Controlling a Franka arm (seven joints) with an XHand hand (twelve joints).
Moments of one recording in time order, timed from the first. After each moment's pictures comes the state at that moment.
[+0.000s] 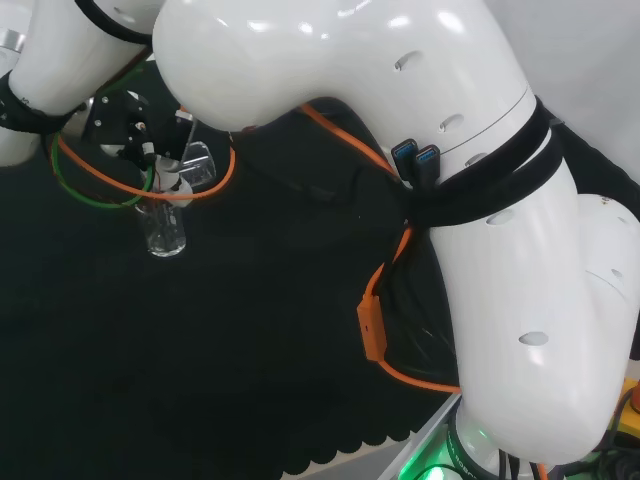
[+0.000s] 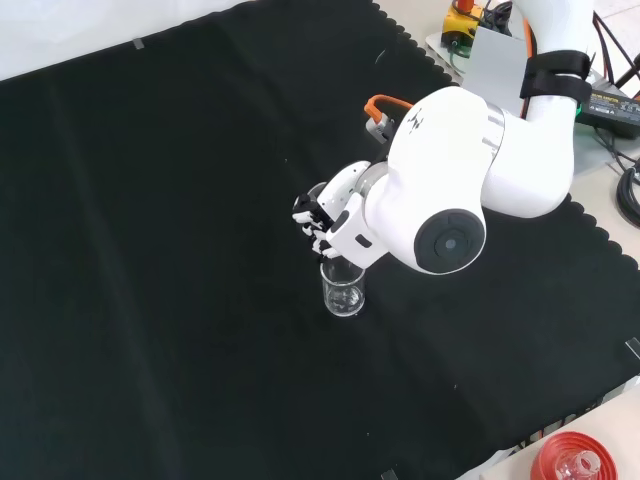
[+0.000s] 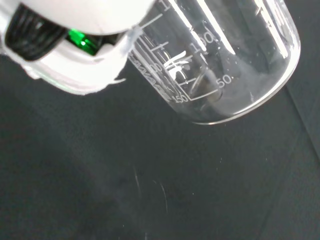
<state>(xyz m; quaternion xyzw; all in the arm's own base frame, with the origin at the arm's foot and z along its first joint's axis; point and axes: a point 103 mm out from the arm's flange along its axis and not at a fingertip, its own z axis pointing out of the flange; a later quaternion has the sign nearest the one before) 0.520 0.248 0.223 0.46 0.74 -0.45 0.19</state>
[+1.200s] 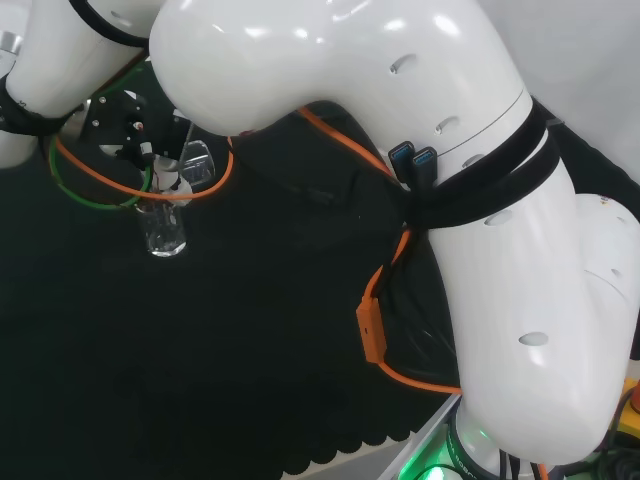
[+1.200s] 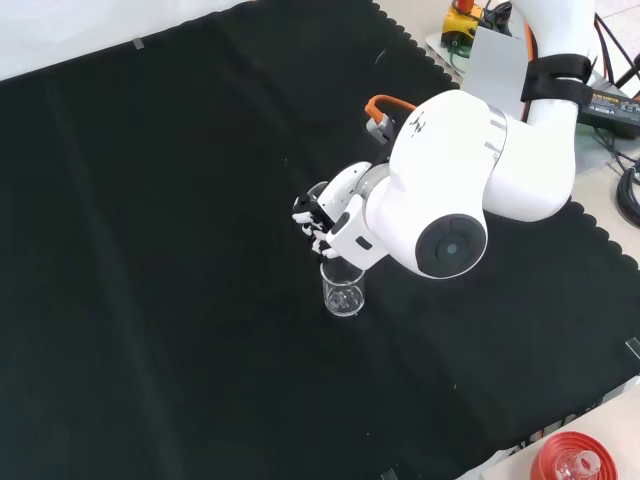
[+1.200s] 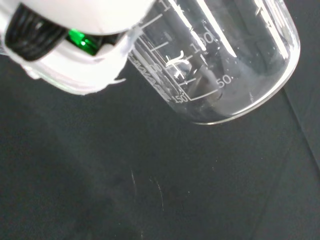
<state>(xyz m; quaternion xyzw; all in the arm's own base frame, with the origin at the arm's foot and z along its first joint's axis) 0.520 0.249 0.223 0.46 0.74 -0.46 0.19</state>
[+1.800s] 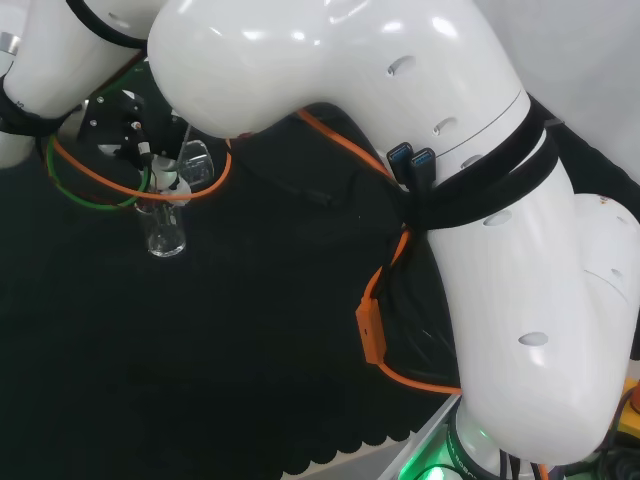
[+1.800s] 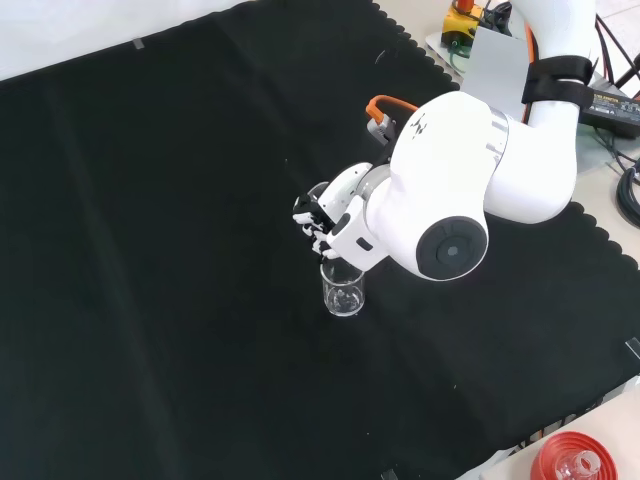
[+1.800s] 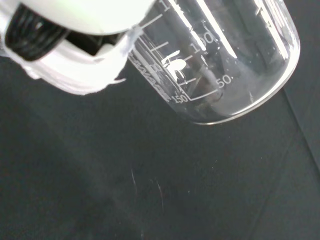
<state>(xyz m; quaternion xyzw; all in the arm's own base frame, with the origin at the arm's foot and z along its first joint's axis) 0.519 0.251 0.224 0.46 0.73 -0.46 0.19</state>
